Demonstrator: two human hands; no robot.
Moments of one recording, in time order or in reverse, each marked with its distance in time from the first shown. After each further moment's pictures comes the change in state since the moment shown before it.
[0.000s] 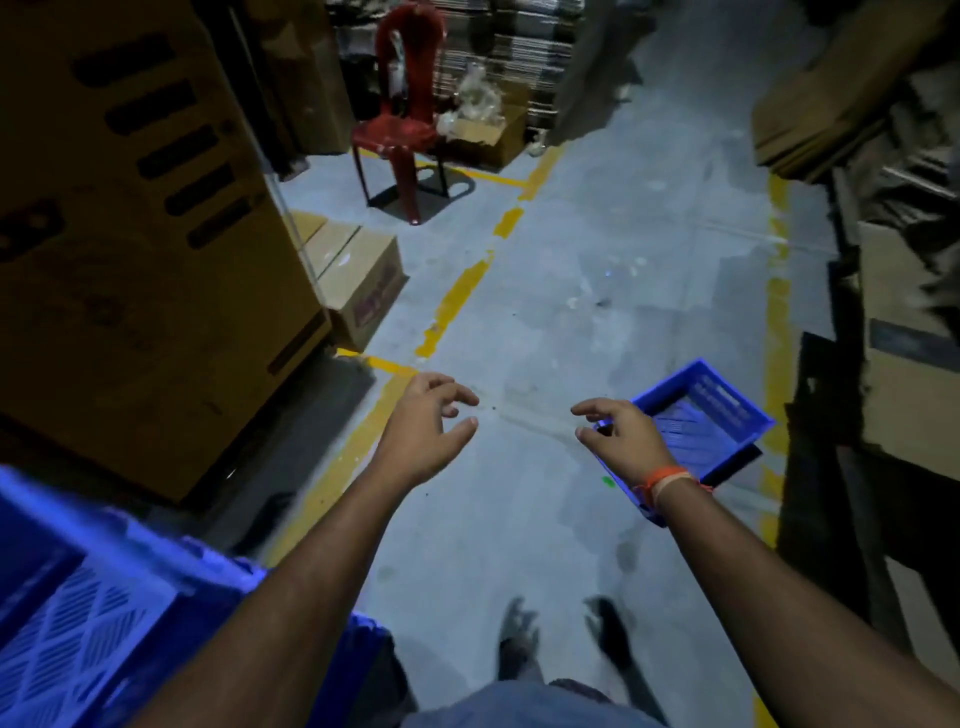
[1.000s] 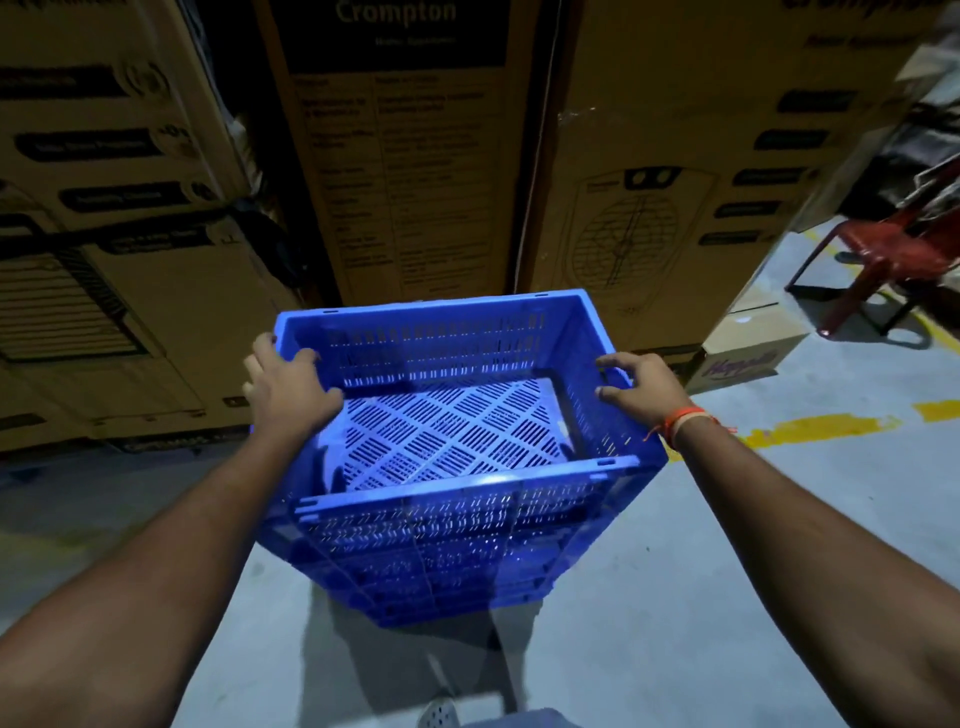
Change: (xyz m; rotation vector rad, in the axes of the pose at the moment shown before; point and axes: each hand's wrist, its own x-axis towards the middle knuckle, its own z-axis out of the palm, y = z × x) left_hand -0.527 -0.227 -0.278 0.510 0.803 -1.285; right_hand -0.102 -0.351 0.340 -0.369 -0.618 -0.757
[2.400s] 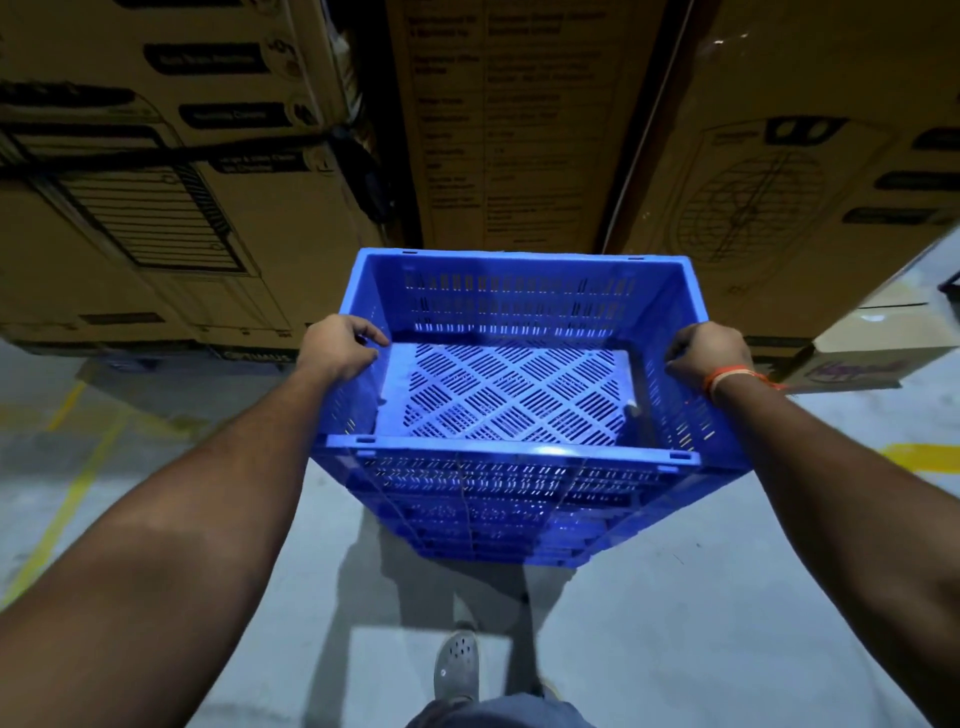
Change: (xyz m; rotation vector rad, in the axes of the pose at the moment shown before) left_hand 0.000 -0.040 0.000 -0.264 -0.204 -0.128; right_hand 0.053 -0.024 0.026 -0.259 -0.025 0.094
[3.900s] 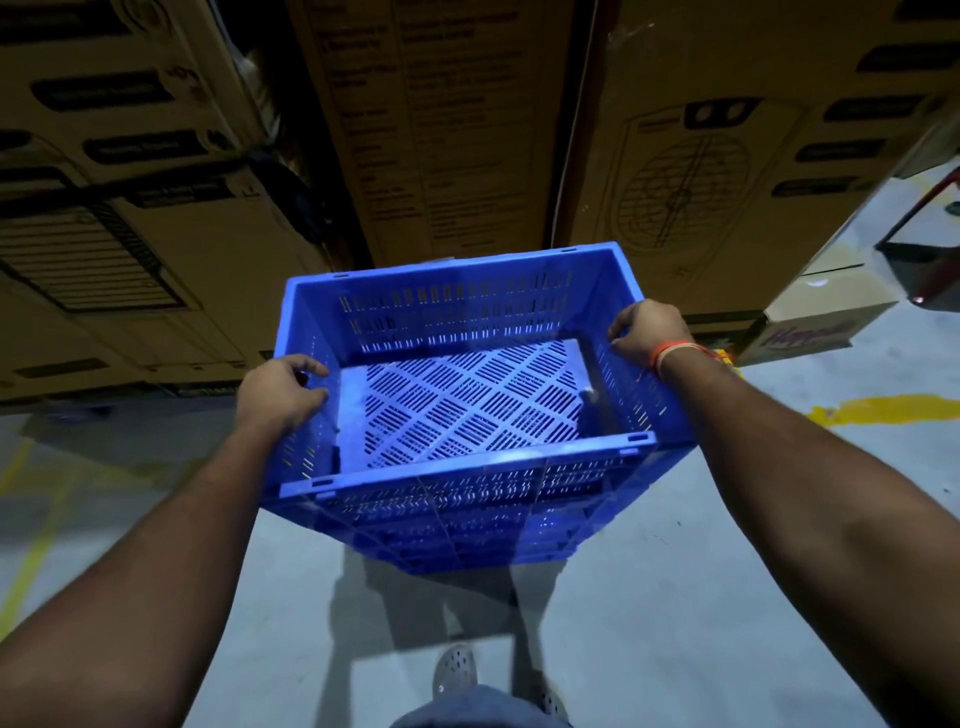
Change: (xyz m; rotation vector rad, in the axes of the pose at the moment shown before) left_hand -0.016 0.003 0.013 0.084 0.045 0.004; right_hand 0.020 0.008 -0.008 0.096 -0.020 -0.019
